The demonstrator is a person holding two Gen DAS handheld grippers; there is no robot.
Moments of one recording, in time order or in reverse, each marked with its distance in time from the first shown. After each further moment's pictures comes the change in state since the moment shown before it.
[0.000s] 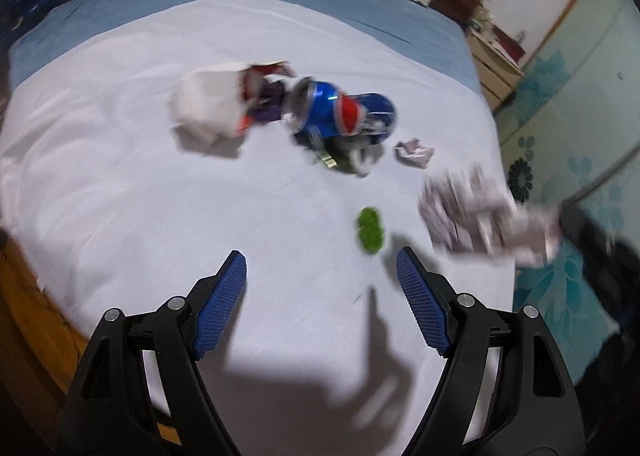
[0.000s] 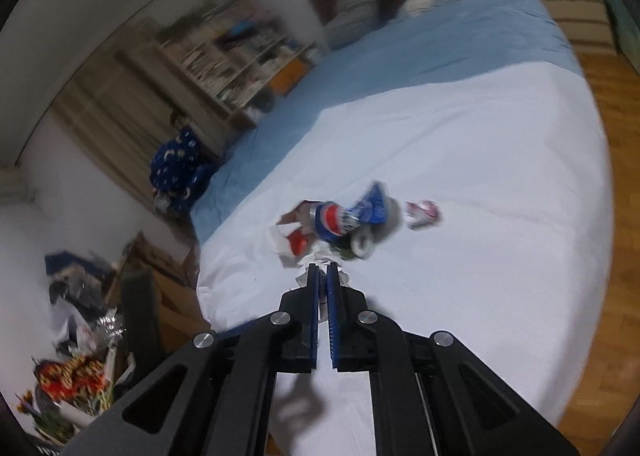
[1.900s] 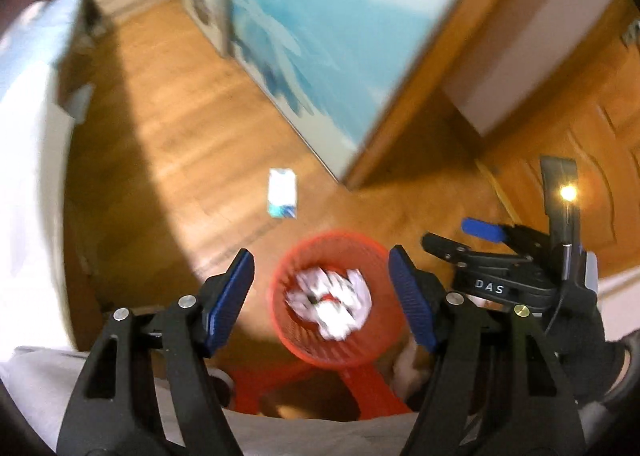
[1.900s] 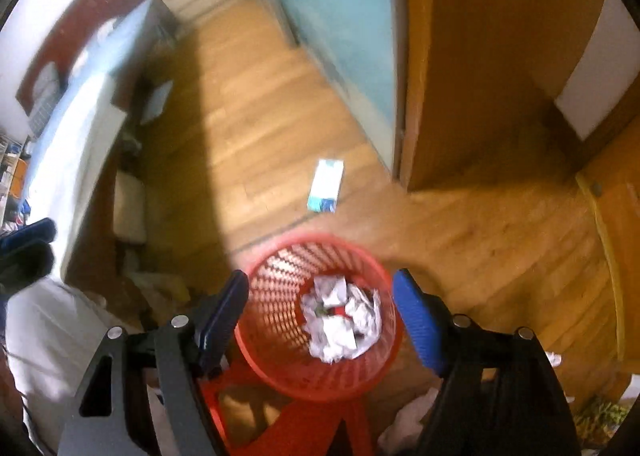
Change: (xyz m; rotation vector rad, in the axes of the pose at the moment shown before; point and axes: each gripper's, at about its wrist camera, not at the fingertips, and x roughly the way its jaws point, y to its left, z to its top) left arm -0.107 -0.433 -0.334 0.955 0.333 -0.401; right arm -0.457 -0.239 -0.363 0.588 -0.084 -0.841
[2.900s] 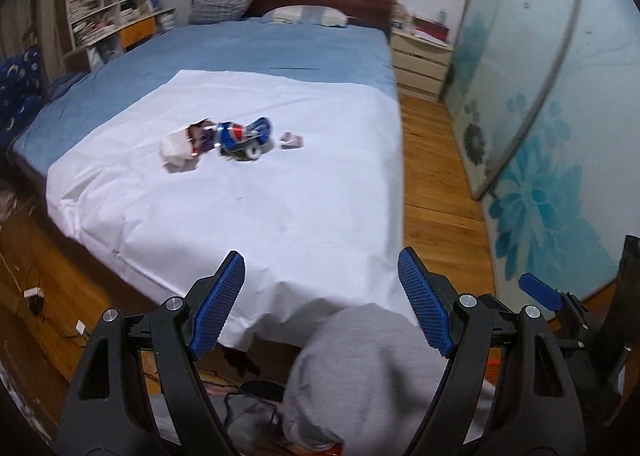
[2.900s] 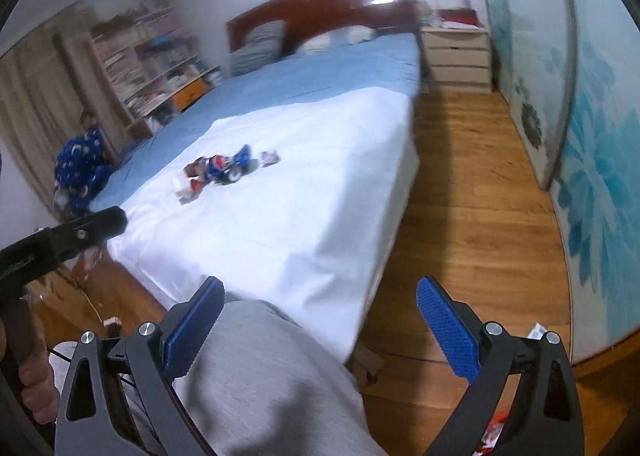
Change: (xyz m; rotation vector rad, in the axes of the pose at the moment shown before) left arm -0.205 0.297 -0.163 -0.669 -0.393 0.527; right arm -0.056 0.457 -0.052 -0.612 -0.220 0.453
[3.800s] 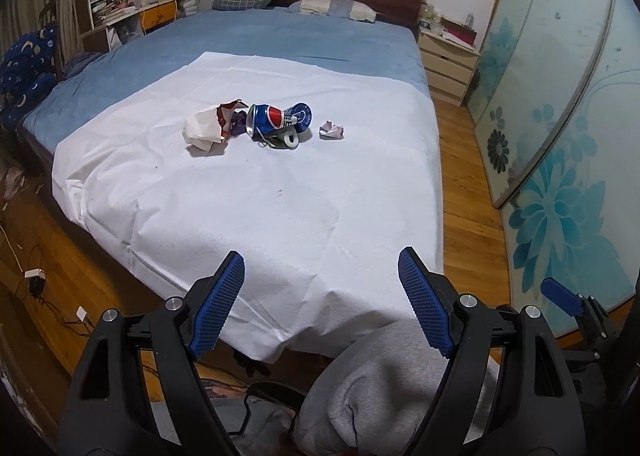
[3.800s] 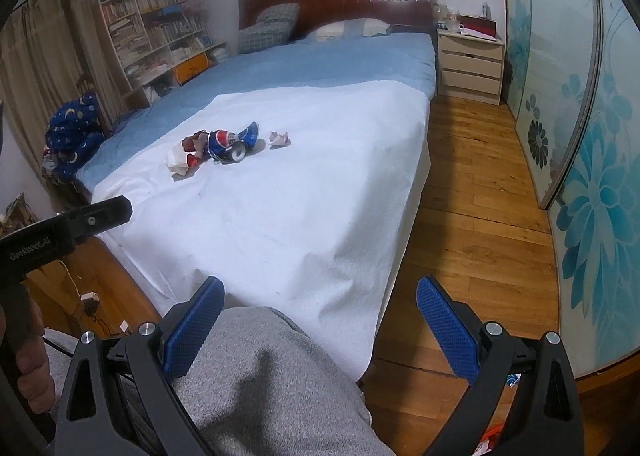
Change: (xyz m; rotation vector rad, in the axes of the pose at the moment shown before) left arm 0.021 0.042 -0.002 -0.060 0.022 0.041; right arm 0.048 0.006 0.000 -0.086 0.059 -0.047
